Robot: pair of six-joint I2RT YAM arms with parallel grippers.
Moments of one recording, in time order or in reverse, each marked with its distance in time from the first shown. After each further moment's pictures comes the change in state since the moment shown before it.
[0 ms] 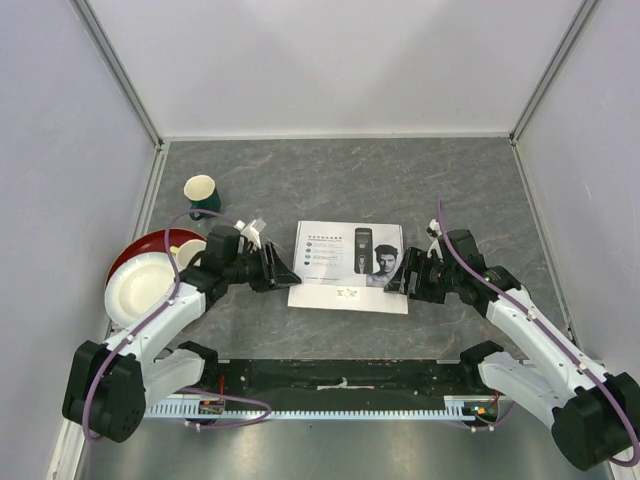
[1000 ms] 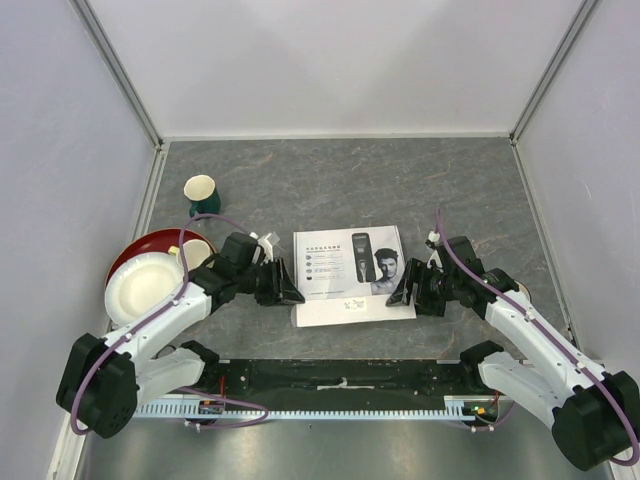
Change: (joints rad) left arm -0.155 0.010 0.024 -0.164 -0.106 -0.006; right arm 0.005 -0.003 -0.035 -0.107 -0.059 0.048
